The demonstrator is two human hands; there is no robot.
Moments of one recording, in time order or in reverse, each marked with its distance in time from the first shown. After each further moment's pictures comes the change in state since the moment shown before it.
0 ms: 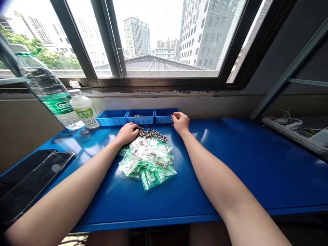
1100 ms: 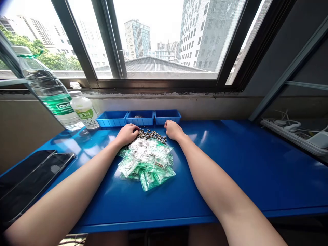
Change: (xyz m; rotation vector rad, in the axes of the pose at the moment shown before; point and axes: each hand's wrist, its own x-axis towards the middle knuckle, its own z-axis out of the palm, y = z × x) left_hand 0.001 -0.003 0.002 -0.003 0.010 0.008; right_hand -0.014 -0.003 0.004 -0.775 -0.493 -0.276
